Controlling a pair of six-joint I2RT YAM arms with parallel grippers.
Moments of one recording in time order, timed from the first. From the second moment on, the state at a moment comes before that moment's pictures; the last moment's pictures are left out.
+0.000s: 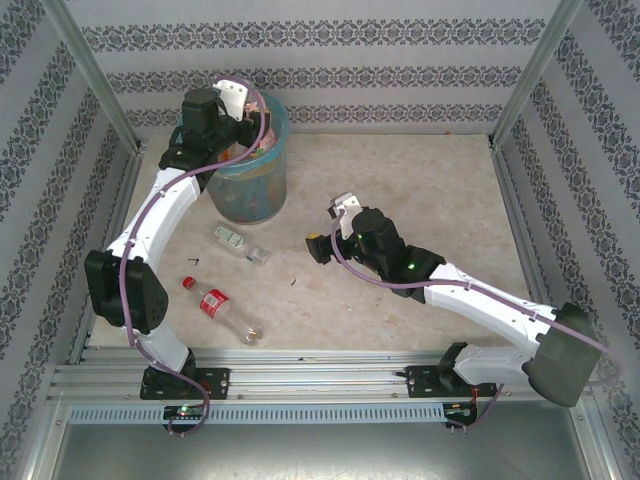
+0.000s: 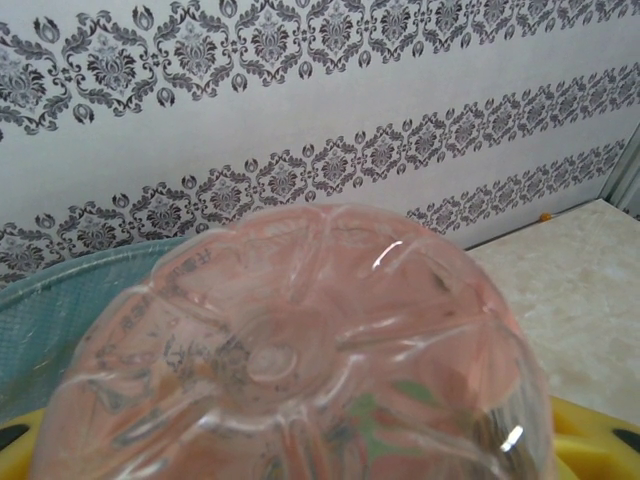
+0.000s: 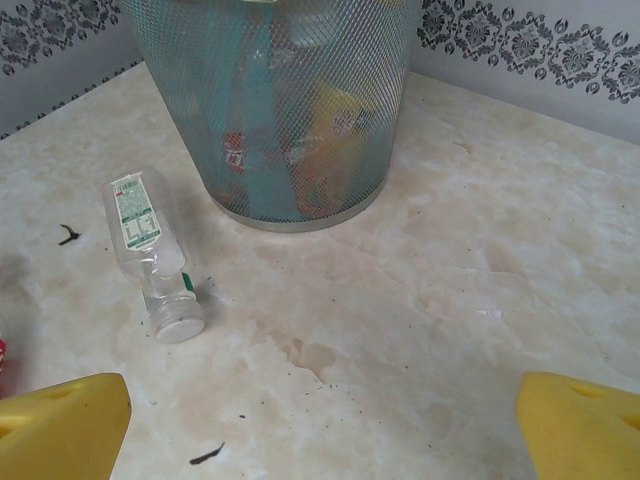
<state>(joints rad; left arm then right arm) -0.19 1.70 1.64 -0.22 0.19 0.08 0.83 1.22 0.89 -0.13 0.17 0.16</state>
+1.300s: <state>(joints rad) -0.19 2.05 2.21 -0.65 0.22 -0.11 0.83 1.20 0.89 -0.14 0.13 0.17</state>
